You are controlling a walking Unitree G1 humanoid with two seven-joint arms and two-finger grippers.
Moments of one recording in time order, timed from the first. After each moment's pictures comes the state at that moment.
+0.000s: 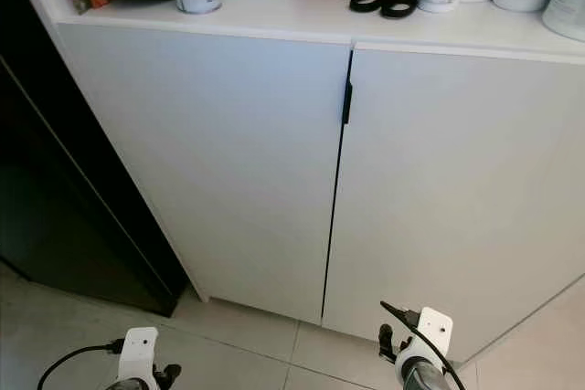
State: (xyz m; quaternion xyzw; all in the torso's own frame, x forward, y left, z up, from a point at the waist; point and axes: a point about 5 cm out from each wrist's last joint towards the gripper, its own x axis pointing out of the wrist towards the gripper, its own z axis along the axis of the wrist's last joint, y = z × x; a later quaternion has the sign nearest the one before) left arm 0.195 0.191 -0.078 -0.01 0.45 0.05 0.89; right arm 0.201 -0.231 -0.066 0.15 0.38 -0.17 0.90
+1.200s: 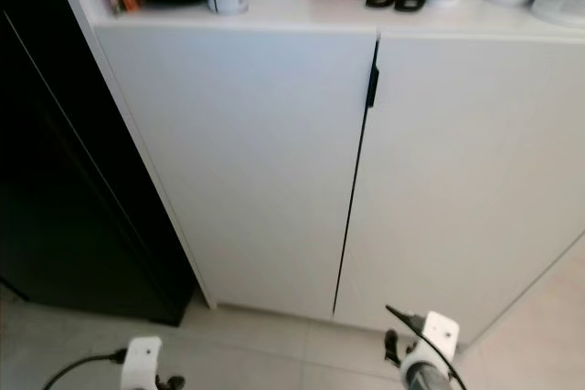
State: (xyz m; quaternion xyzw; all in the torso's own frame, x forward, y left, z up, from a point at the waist) left arm 0.193 0.197 -0.079 -0.01 0.46 0.04 0.89; right arm 0.197 -0.224 -0.071 0.15 0.39 -0.17 0.89
